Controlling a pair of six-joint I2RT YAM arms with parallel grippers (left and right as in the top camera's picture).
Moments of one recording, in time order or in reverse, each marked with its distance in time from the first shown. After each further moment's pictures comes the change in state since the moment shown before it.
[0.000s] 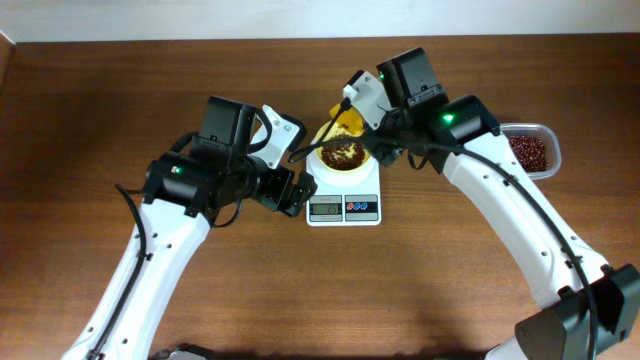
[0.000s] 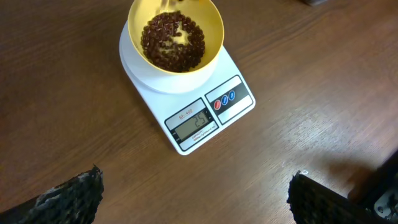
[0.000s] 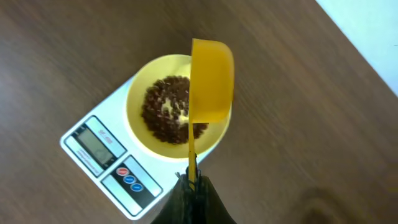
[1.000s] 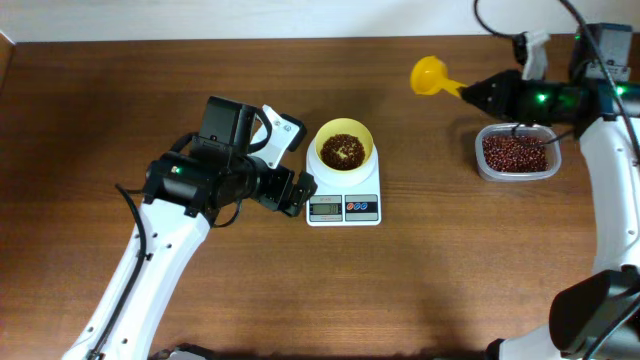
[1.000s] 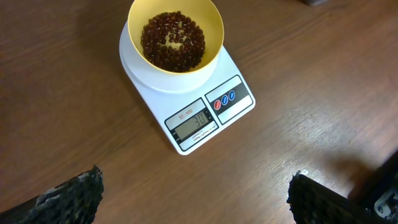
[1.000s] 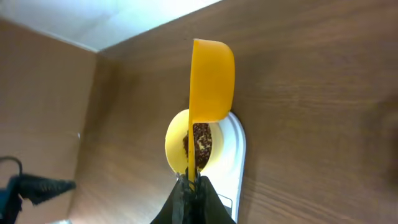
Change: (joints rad) left arm 0.000 0.000 0.000 0.000 0.000 0.000; right arm -0.640 -0.006 0.000 0.000 -0.751 0.546
